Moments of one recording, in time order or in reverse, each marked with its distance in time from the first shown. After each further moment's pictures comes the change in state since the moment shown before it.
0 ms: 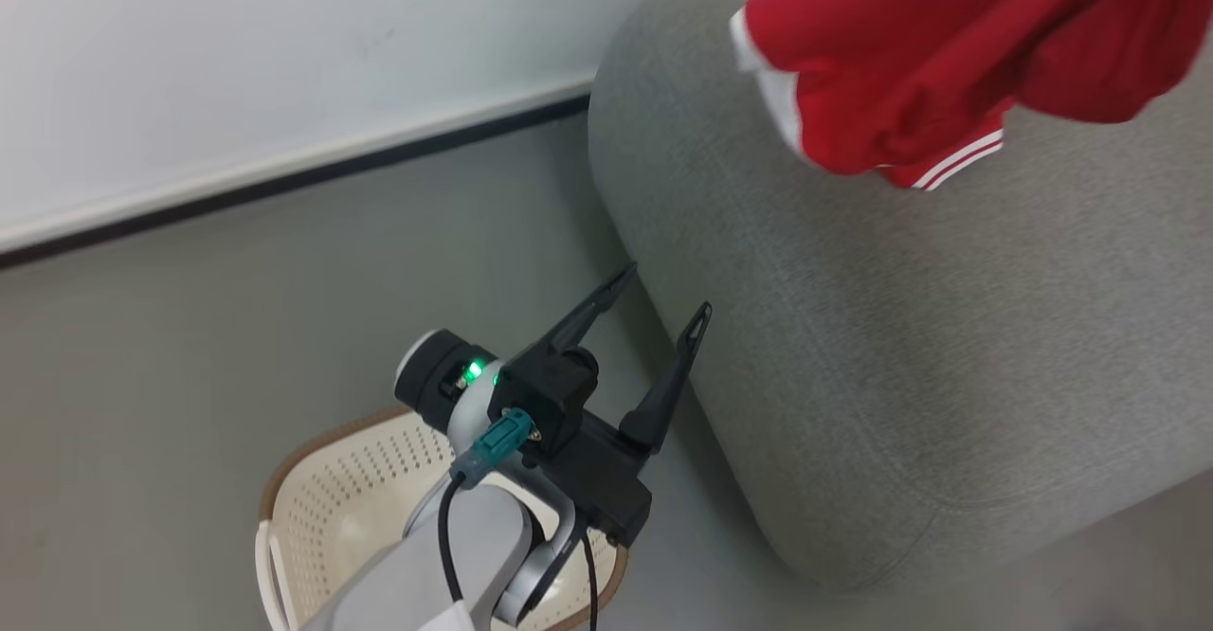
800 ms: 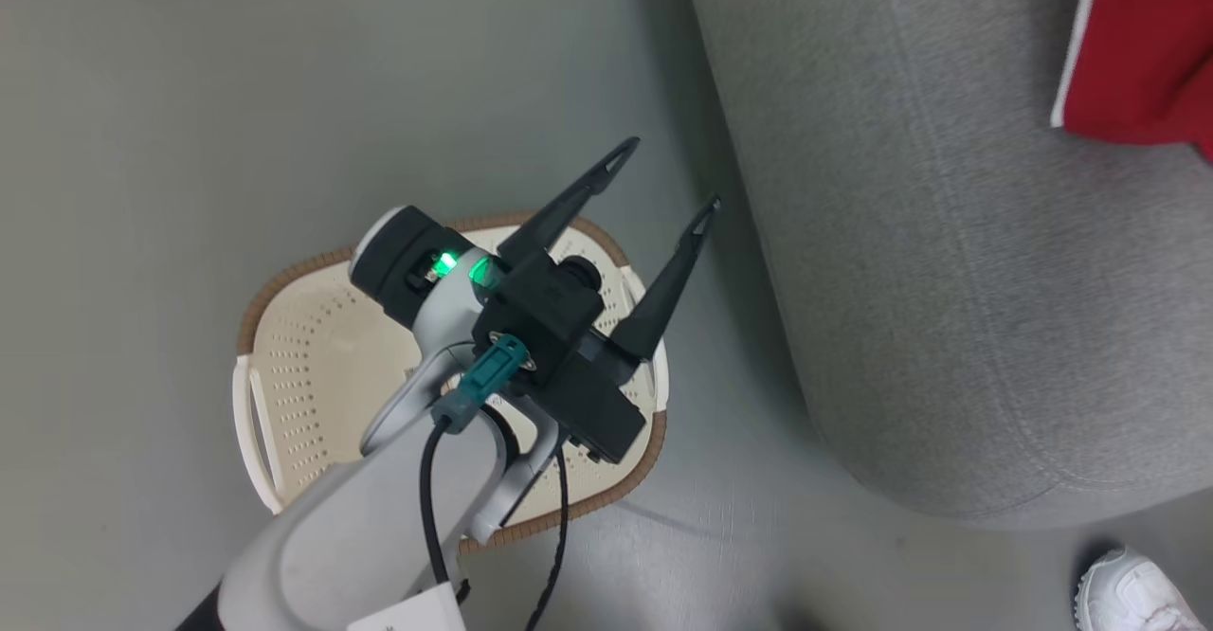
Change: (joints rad) left arm -0.152 0.075 0.014 -0.155 0.098 0.010 0.098; right arm -0.174 0.012 -0.076 0.422 0.053 -0.063 0.037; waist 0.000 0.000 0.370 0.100
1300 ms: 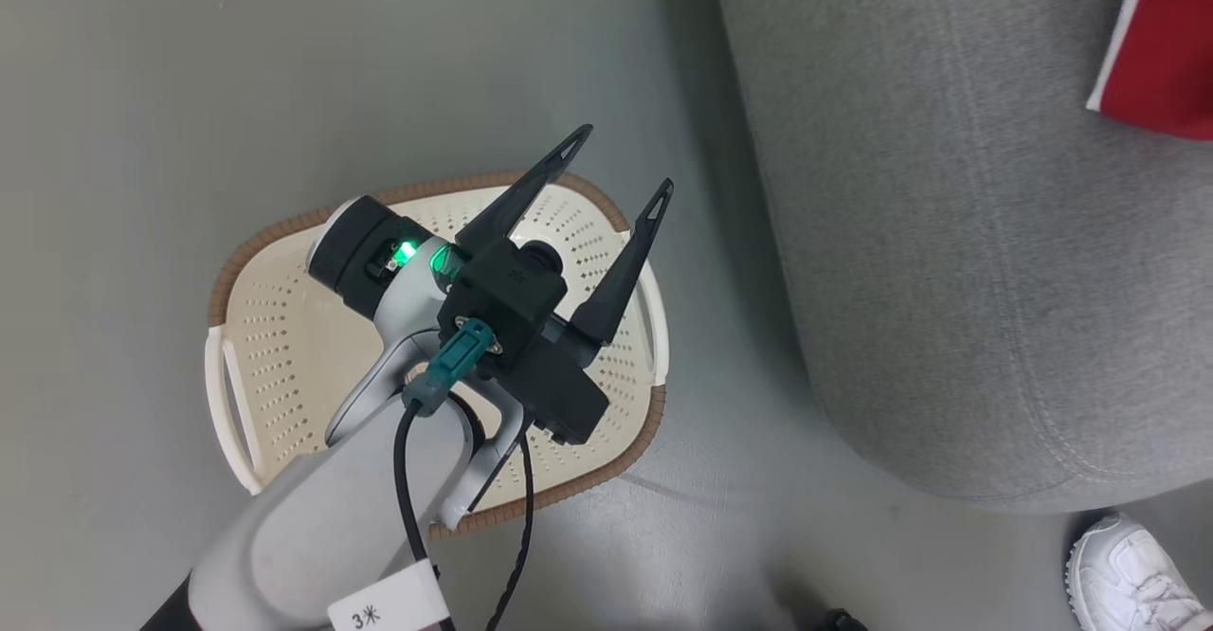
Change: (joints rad) left arm -0.012 0.040 0.016 0.026 0.009 0.004 0.000; right arm -0.055 0.083 0.045 0.163 -0.017 0.011 -0.096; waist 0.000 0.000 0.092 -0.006
